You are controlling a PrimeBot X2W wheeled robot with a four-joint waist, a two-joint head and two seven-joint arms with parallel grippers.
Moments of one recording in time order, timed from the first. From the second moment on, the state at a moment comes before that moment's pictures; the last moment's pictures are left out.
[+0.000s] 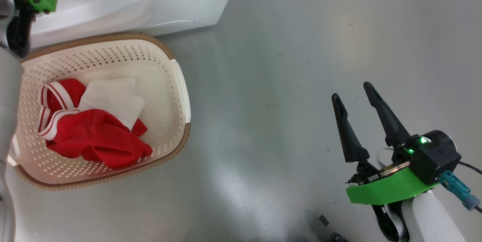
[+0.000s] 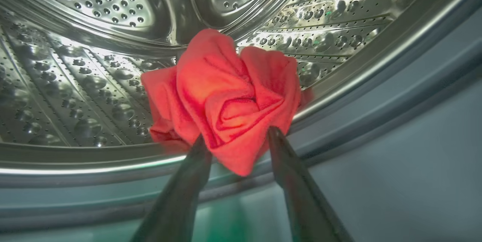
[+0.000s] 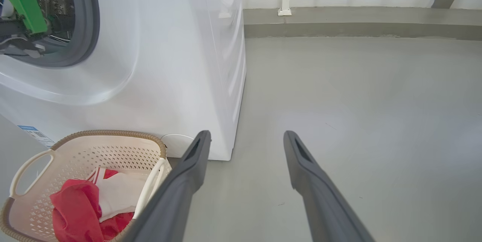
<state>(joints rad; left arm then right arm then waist) -1.44 0.29 -0.49 1.24 -0.66 -0.13 -0.19 -0.18 -0.04 0.12 0.02 0.25 0.12 -0.26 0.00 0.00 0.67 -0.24</state>
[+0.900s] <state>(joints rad) -1.28 0.39 -0.45 0.98 -0.62 -0.10 -0.25 -0.19 -0.04 0.12 0.03 0.25 0.12 -0.26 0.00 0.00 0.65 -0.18</state>
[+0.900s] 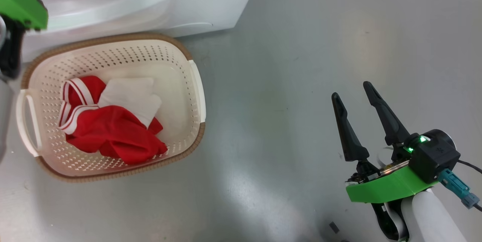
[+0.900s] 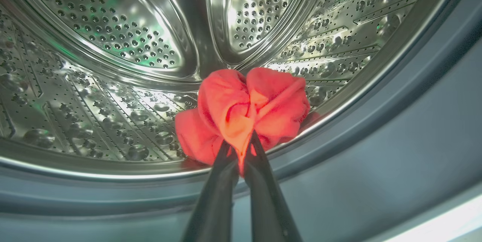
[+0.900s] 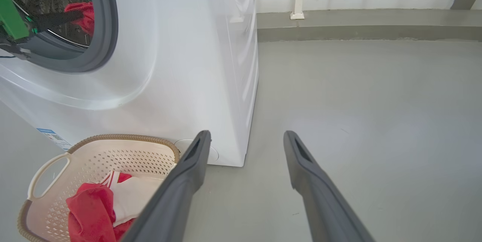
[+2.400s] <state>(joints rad) -0.38 0.28 -0.08 0.19 -0.43 -0.02 -0.25 -0.17 -0.05 0.10 0.07 0.24 0.12 -0.26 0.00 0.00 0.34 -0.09</state>
